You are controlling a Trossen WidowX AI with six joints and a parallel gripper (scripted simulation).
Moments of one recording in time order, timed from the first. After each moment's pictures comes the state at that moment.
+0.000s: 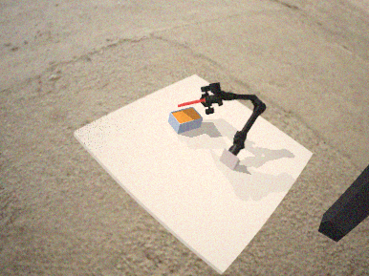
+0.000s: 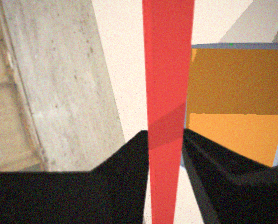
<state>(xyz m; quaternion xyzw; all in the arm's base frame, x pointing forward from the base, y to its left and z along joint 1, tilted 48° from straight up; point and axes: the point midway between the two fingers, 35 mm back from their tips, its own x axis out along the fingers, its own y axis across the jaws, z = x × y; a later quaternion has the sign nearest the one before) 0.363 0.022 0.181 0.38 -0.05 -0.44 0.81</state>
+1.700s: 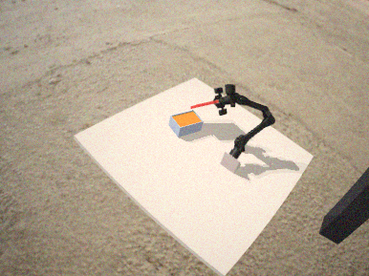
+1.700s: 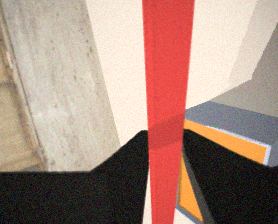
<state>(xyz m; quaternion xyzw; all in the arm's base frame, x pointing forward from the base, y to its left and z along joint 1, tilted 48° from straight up) 0.312 -0.032 0.250 0.38 -0.05 -0.44 0.81</state>
